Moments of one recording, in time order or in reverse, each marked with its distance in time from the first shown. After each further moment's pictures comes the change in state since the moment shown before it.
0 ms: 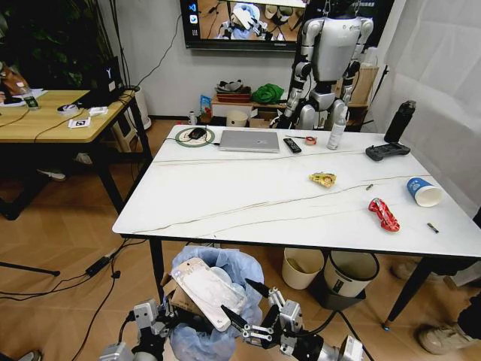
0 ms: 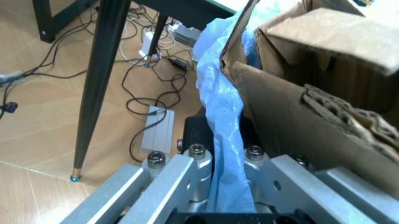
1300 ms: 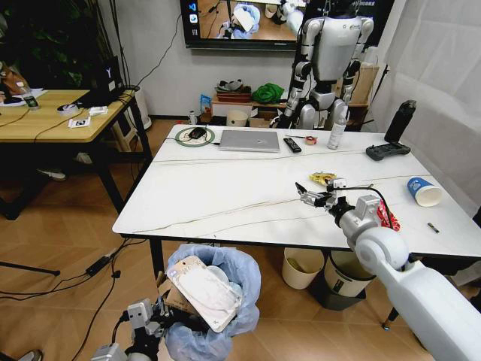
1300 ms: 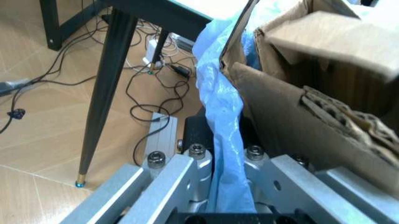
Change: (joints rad) left arm 0.019 -0.006 -0.025 -0.038 -0.005 -0.005 0.002; right arm 0.707 0.110 0.178 -0.495 0.203 -0.530 0.257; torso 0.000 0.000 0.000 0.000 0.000
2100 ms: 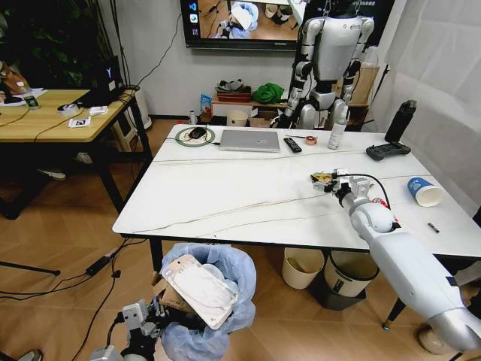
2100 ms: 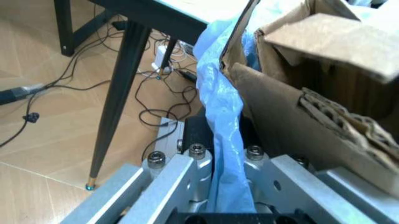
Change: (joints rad) left arm 0.012 -0.024 -0.031 -0.015 0.012 -0.006 0.005; right arm 0.291 0.108 -0.074 -0.535 -0.128 0.064 -0.084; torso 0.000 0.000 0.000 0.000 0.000
